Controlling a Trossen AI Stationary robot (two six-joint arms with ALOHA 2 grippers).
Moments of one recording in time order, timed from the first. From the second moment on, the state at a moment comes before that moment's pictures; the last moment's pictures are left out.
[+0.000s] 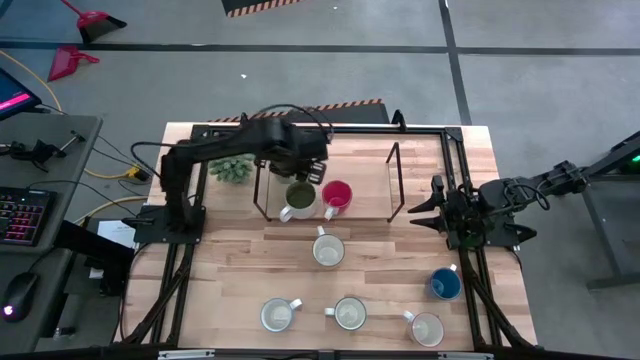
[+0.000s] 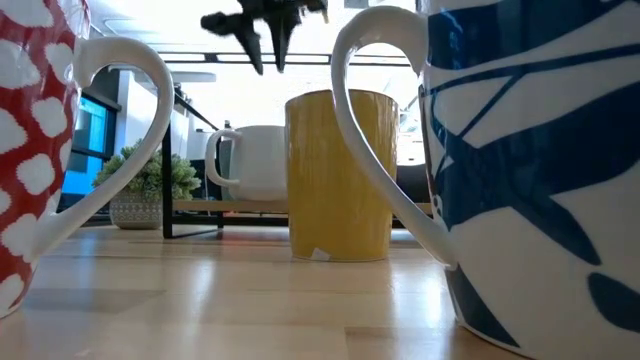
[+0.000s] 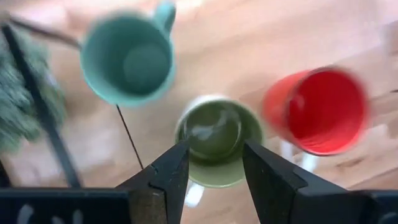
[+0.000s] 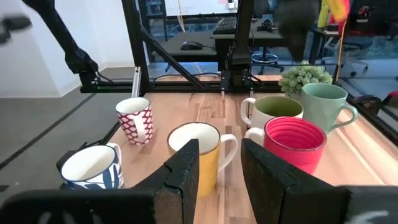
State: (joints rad) left arm 0.14 1.88 2.09 -1.57 -0.22 -1.06; right arm 0.37 0.38 0.48 -0.26 0.23 0.07
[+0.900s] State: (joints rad) left arm -0.32 1.18 1.83 -1.57 -0.30 -0.32; right arm 0.37 0.42 0.49 0.13 0.73 -0.01
